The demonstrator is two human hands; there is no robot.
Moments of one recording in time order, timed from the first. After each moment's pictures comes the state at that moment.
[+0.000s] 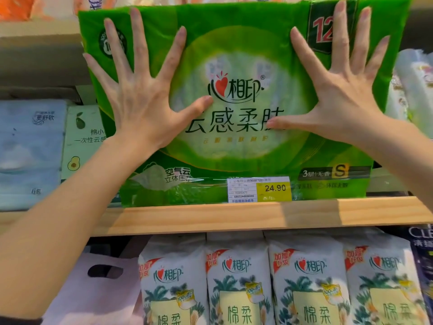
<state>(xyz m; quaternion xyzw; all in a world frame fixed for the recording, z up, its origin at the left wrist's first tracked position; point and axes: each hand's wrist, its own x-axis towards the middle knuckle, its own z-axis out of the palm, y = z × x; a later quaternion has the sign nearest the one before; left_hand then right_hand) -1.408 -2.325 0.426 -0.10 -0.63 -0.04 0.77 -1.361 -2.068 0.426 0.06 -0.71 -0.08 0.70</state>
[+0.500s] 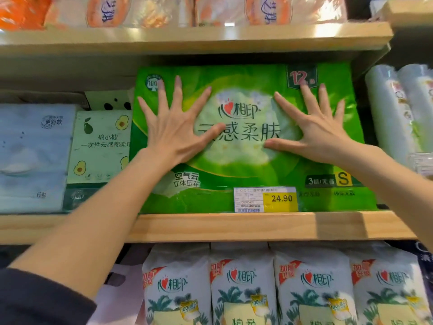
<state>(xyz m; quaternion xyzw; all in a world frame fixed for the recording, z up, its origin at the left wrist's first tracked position) -1.462 -2.315 0.436 -0.13 -0.75 -0.02 0.65 -1.410 -2.062 0.427 0.05 -0.83 -0.03 0.56</state>
